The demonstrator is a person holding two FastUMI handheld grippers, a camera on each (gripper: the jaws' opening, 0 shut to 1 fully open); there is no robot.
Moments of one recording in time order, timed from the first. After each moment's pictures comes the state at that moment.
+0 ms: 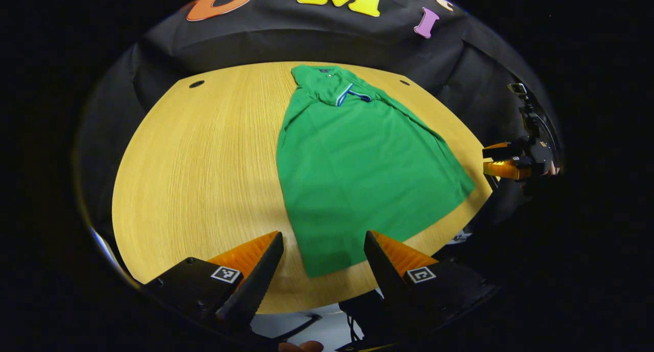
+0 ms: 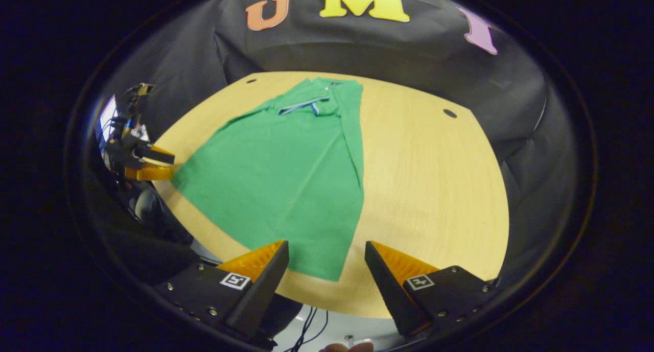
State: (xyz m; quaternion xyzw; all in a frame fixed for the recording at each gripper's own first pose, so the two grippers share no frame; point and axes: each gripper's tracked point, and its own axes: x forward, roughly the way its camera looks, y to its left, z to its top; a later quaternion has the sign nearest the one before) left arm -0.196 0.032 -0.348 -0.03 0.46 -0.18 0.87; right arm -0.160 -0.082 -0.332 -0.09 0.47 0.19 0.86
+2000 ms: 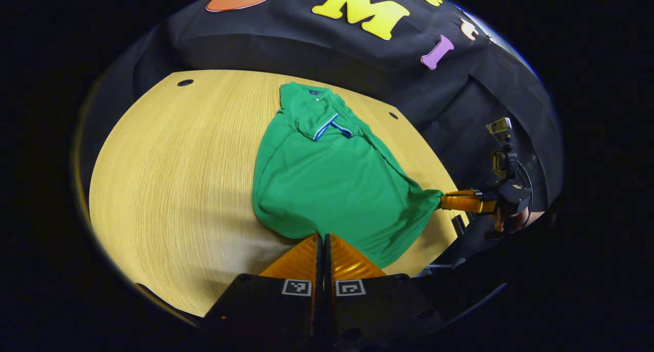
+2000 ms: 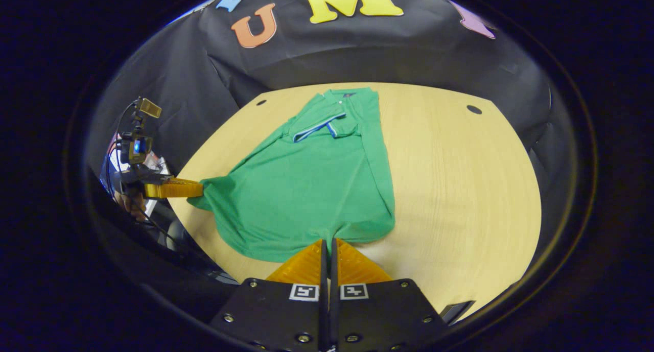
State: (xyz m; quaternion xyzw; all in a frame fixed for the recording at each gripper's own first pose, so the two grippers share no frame) left arm -0.130 -0.013 -0.283 -0.15 0.40 -0.20 0.88; right arm -0.103 -0.029 -0.300 0.02 0.44 0.25 0.86
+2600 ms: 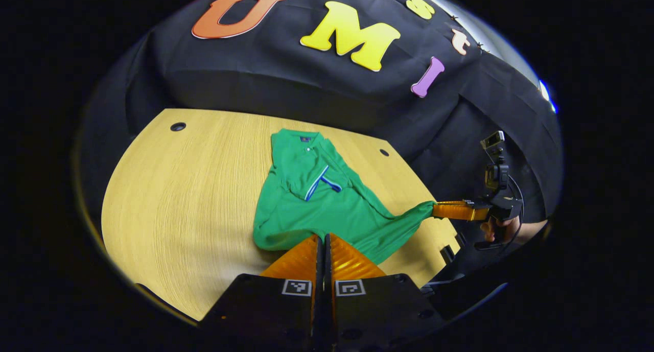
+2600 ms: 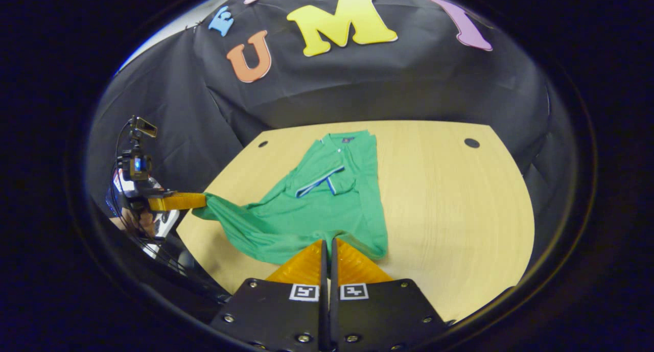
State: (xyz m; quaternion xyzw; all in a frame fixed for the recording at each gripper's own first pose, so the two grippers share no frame) left arm -0.056 -0.006 -0.200 -0.15 0.32 -0.20 0.91; right arm -0.030 -0.020 -0.223 0.06 0.37 0.25 0.89
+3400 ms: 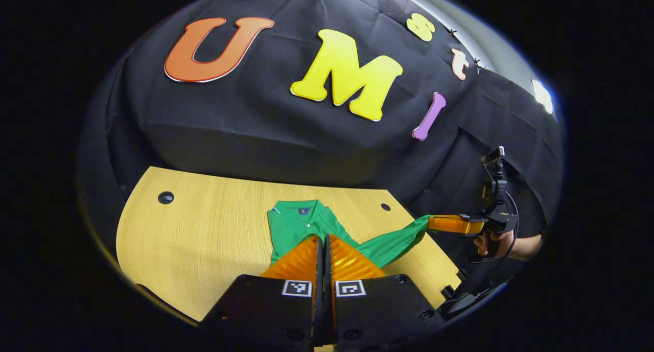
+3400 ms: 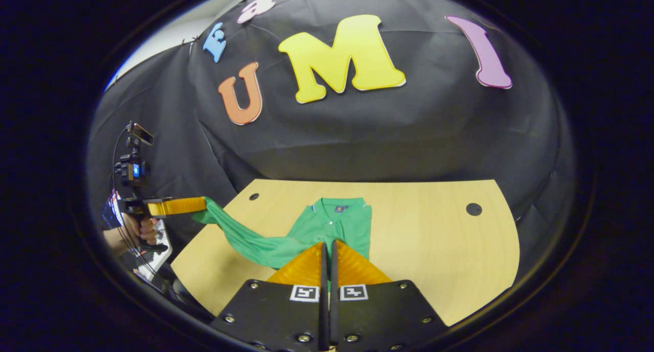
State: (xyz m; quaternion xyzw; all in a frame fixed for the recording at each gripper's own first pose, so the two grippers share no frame) left arm 0.094 0.010 -0.105 -0.14 0.23 -0.20 0.94; right arm 0.117 -0.003 -0.137 0.08 0.28 0.24 0.92
